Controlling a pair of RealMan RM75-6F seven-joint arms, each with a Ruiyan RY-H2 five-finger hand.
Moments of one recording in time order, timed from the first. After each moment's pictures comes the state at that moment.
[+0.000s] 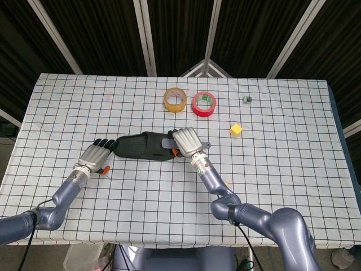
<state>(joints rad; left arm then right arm) -0.79 -1.46 -0.03 -1.31 0.92 0.74 0.41 1.07 -1.96 0.33 -0.86 -1.11 0.82 -0.23</state>
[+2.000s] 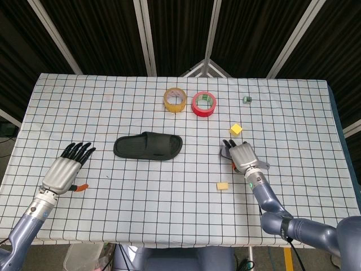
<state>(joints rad) -0.47 -1.22 0.02 -1.62 1.37 1.19 0.28 0.80 -1.55 0.13 -1.32 -0.81 0.83 -0.64</state>
